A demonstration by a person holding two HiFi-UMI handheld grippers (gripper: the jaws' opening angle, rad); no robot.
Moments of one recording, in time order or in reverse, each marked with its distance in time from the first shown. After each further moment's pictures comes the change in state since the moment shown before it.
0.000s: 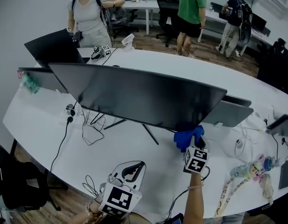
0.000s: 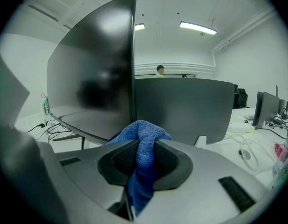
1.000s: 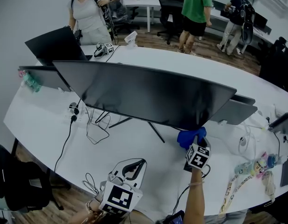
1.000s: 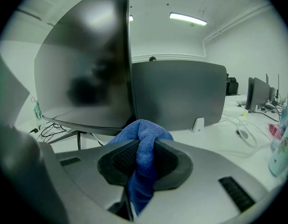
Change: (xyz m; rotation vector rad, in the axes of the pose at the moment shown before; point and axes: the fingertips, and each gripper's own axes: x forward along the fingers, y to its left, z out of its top) left arm -0.018 0.022 -0.005 -0.007 -0.024 -0.001; right arm 0.009 0.004 -0.038 0.111 0.095 -0.074
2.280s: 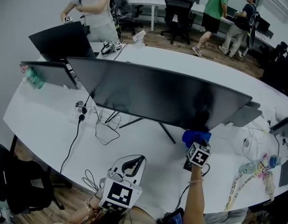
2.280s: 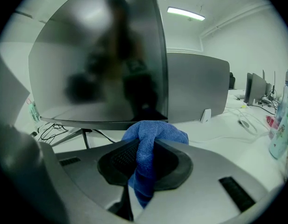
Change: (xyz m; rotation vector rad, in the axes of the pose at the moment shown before) left arm -0.032 0.061 -0.012 -0.023 -0.015 0.015; right arm 0.008 0.047 -0.015 0.044 0.063 -0.031
